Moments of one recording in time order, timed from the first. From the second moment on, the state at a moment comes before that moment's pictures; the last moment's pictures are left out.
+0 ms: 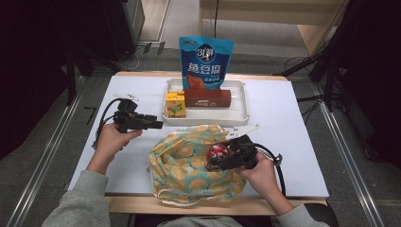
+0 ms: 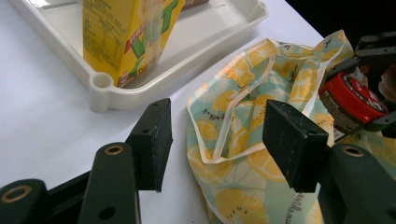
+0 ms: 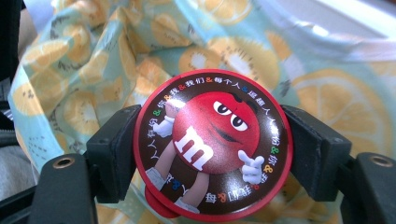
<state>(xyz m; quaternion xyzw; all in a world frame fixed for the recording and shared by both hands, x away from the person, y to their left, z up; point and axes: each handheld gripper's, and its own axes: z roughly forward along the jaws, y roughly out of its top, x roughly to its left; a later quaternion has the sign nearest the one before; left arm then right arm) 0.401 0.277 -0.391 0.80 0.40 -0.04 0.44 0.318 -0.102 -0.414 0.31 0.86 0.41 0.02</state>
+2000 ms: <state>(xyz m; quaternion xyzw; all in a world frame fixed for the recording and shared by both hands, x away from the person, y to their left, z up) 0.401 0.275 -0.388 0.80 0.39 -0.05 0.44 0.361 -0.094 -0.328 0.29 0.86 0.43 0.02</state>
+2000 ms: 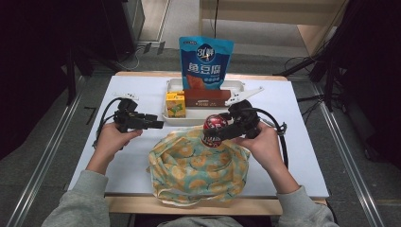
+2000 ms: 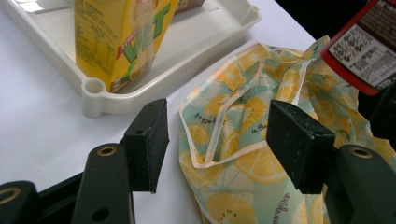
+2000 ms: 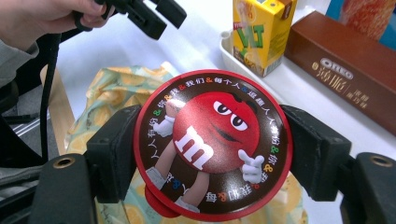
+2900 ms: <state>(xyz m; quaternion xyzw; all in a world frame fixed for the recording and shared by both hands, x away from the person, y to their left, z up) 0.392 0.279 -0.386 0.80 0.39 -0.04 0.45 0.402 -0.111 -0.310 0.31 0.85 0.44 0.03</state>
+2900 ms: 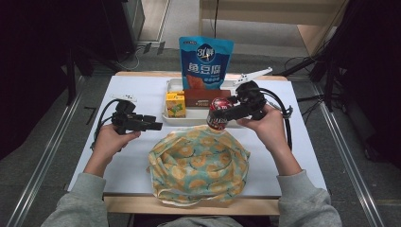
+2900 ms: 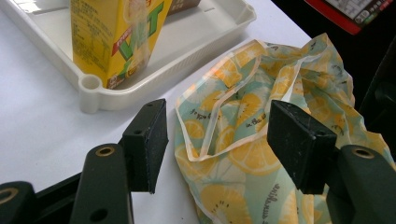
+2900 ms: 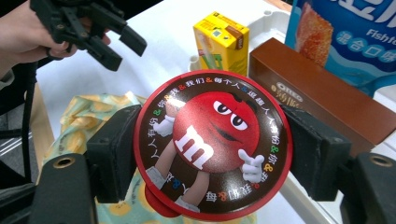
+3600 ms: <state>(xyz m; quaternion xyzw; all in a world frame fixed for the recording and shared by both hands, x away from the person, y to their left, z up) 0.387 0.281 -0.387 0.81 0.39 -0.04 0.44 0.427 -0.115 -0.315 0.32 0.84 0.43 0.04</state>
